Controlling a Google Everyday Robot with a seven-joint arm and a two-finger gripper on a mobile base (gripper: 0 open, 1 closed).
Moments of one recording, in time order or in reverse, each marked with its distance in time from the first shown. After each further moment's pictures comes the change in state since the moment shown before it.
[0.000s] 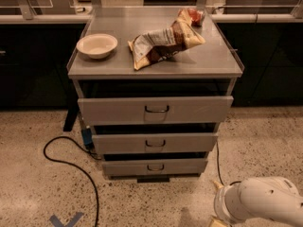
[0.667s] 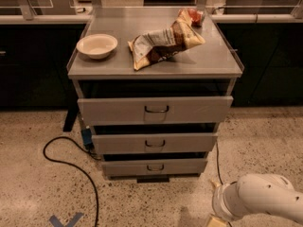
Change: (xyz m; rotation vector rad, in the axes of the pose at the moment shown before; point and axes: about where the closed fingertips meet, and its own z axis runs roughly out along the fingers) arm 0.002 -0.003 0.011 -0.028 -0.015 0.006
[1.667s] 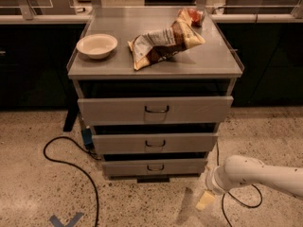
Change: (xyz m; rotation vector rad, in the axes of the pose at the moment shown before) arm 0.021 -0.112 0.115 0.003 -0.035 0.081
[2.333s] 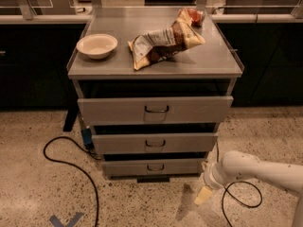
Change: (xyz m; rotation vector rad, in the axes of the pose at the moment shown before) arm -0.006 -0.017 0.017 -0.014 -0.025 -0.035
